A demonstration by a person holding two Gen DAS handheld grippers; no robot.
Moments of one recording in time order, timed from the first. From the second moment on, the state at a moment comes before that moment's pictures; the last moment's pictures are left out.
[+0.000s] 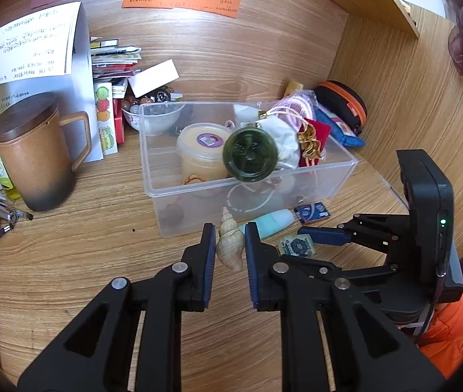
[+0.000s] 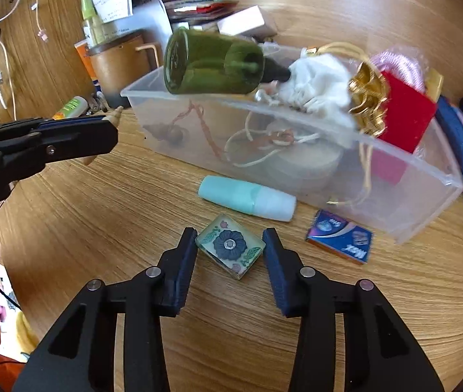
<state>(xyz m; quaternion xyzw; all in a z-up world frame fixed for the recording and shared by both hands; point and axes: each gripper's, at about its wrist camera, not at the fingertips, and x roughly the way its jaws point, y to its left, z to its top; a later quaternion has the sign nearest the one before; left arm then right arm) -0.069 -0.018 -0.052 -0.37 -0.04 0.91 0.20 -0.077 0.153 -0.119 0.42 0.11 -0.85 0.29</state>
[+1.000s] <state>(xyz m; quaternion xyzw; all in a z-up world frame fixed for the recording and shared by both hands) -0.084 0.043 -0.002 -0.30 -0.05 0.93 0.20 -0.101 0.217 -0.042 0.31 0.09 -0.90 0.30</state>
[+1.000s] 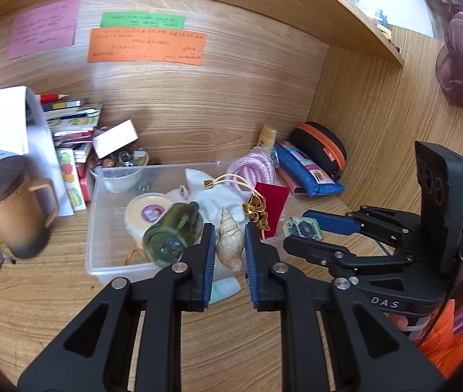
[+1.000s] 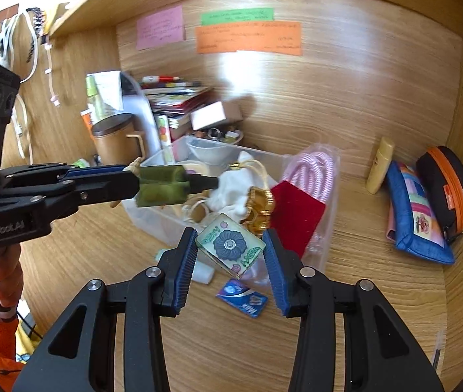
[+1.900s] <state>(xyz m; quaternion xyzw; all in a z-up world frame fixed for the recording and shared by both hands) -0.125 0.058 -0.024 -0.34 -0.04 0.91 0.24 -0.150 0.202 -0.063 0.35 0.10 -0.88 0.30</state>
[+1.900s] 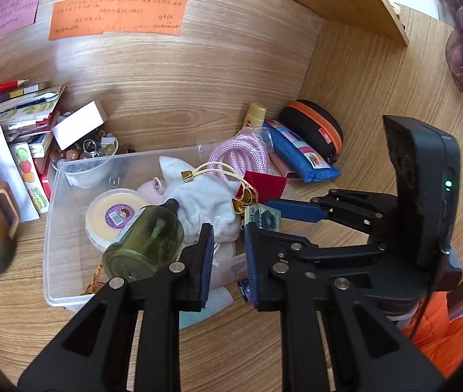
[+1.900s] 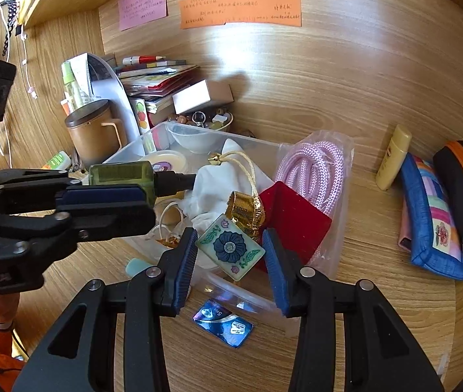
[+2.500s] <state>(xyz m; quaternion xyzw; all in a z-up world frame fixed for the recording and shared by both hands) -0.114 0.020 -0.031 -0.36 -0.06 0.91 0.18 -0.155 0.202 -0.068 0.35 0.09 -0.88 0.30</state>
